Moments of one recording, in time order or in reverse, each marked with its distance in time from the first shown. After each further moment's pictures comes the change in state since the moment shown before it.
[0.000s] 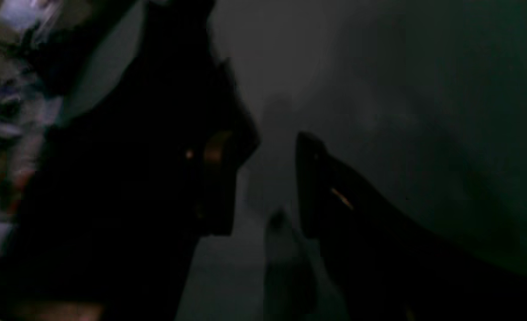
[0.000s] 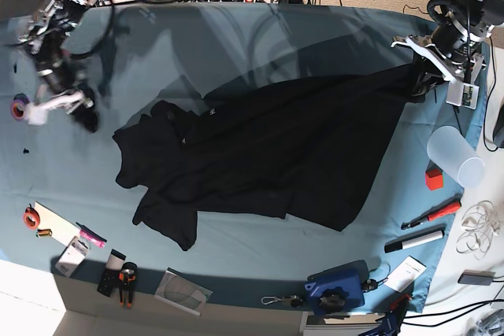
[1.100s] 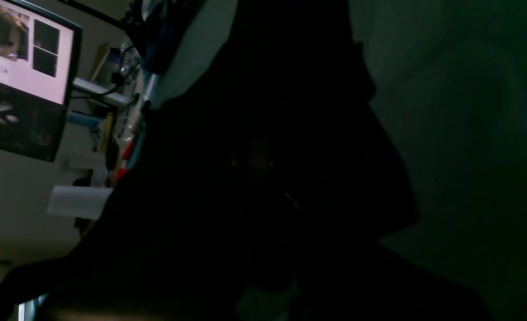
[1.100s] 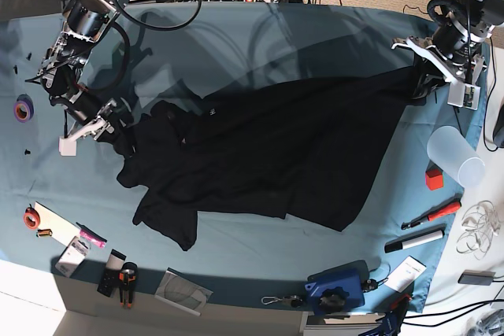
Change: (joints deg) left arm 0.0 0.0 0.0 0.0 0.0 0.0 -1.3; right arm 10.2 0.1 -10.6 -11.6 5.9 0.9 -9.7
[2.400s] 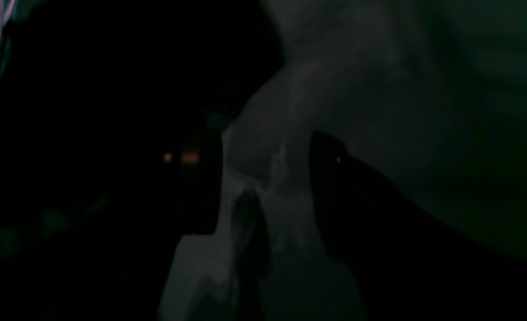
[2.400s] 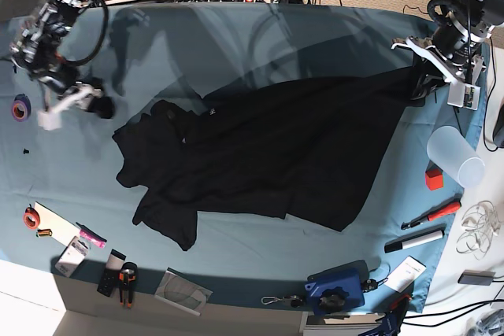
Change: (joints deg) left arm 0.0 0.0 0.0 0.0 -0.9 0.0 -0.1; right arm -12.1 1.9 3.5 21.5 -10.0 -4.4 -4.3
